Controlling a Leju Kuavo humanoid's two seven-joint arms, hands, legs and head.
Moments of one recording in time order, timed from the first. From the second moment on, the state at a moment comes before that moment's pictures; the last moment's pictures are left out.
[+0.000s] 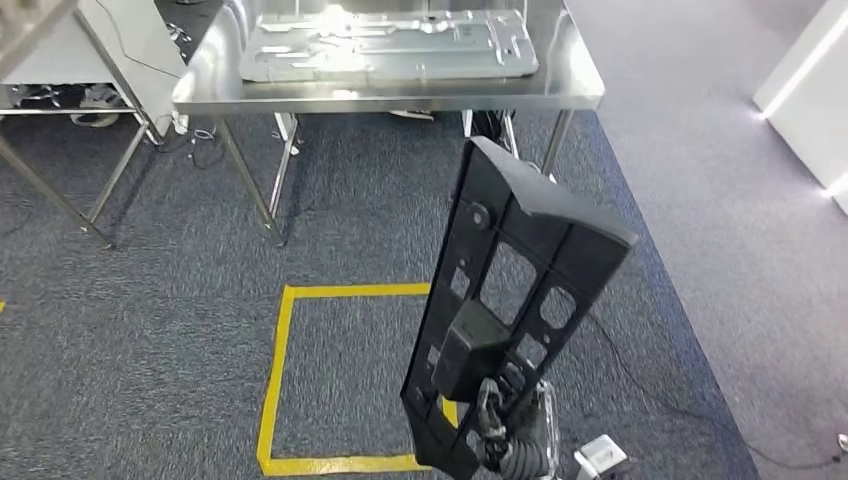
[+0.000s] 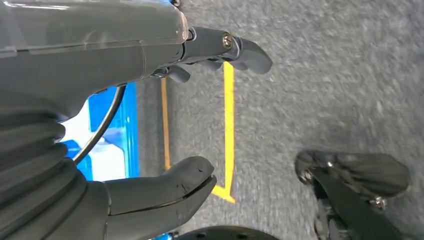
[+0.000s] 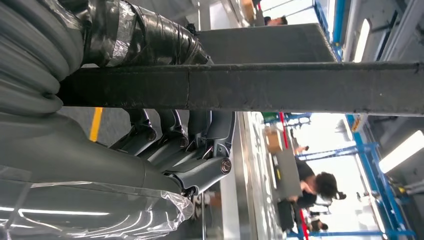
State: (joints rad) left arm -0.06 -0.15 1.16 -0.22 -1.20 -0.01 -0.28; right arm 0.40 0.22 0.19 -1.80 0.16 -0.04 -0.63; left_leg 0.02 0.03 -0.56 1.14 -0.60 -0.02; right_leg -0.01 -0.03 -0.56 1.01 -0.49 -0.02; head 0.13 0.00
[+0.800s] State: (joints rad) left arm -0.05 -0.15 1.17 -0.22 -1.22 -0.01 -0.25; right arm 0.36 0.12 0.30 -1.75 0.24 -0.29 -0.47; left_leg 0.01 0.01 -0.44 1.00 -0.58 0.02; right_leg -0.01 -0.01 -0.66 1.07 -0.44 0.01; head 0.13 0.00
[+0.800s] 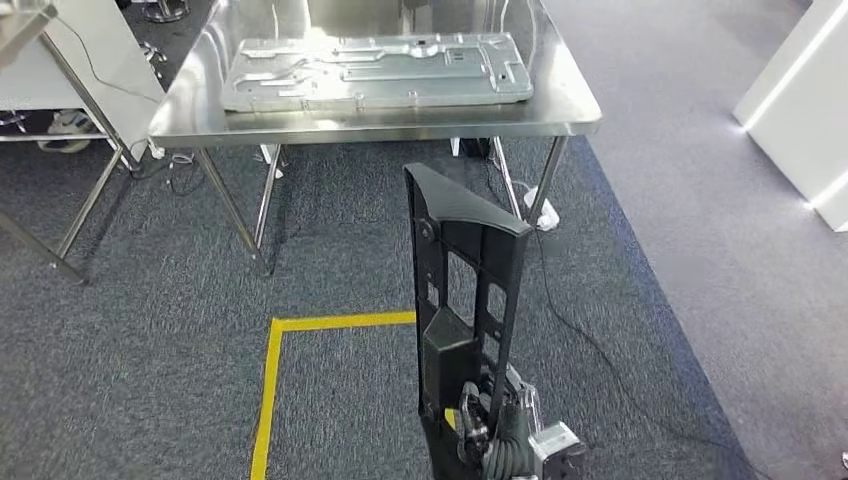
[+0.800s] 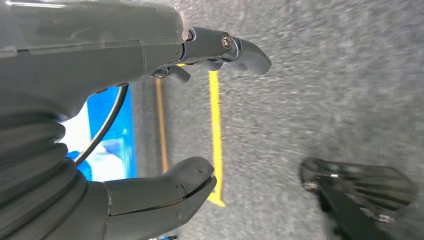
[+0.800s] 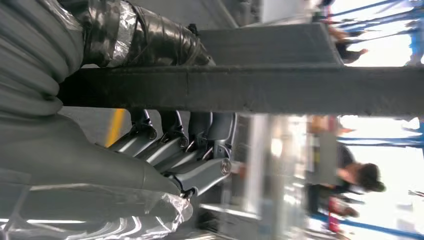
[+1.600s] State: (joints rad) left arm -0.06 -0.14 1.19 -0.22 -1.23 -0.01 -0.24; right arm 0.35 0.11 0.33 -1.68 0.35 -0.44 -0.34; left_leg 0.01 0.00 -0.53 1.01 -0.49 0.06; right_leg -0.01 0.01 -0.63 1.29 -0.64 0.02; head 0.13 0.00
